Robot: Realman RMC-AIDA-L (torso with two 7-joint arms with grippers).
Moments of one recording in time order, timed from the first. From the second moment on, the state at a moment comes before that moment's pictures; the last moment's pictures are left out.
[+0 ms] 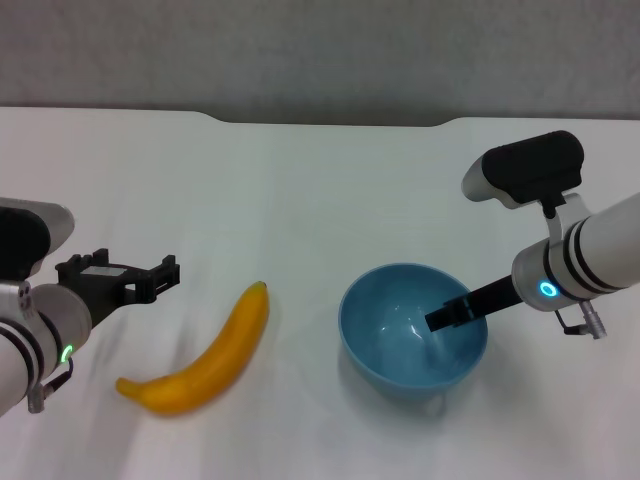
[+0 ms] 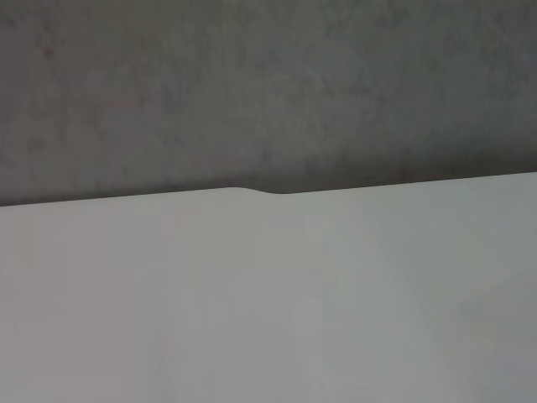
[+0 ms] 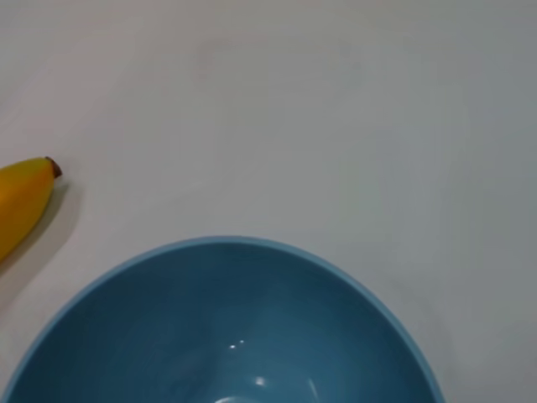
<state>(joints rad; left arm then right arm) -0.09 -2.03 -1.25 -1.36 0.00 0.32 2.75 0.77 2.01 1.48 0.76 -2.41 0.88 -0.27</state>
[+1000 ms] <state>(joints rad) -0.09 -2.03 -1.25 -1.35 0.00 0.31 2.75 0.77 2.01 1.43 0.76 -2.42 0.87 -0.28</state>
